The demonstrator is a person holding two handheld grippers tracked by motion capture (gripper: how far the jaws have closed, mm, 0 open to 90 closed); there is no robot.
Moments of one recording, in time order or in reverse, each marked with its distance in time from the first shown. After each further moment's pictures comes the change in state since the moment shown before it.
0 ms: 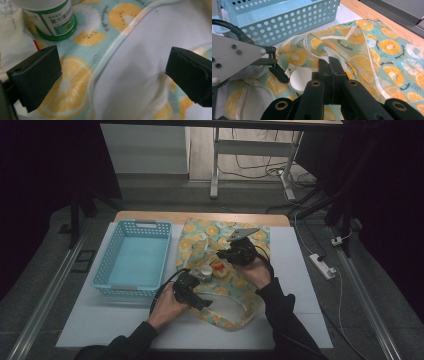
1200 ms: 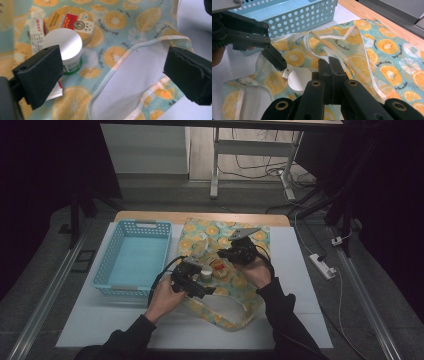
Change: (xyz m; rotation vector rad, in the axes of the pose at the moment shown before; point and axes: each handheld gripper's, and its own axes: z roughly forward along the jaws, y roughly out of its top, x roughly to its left) left arm -0.002 0.028 -0.040 -0.144 -0.044 -0.025; right arm -0.003 -0.001 -0.001 -0.005 -0.006 0.008
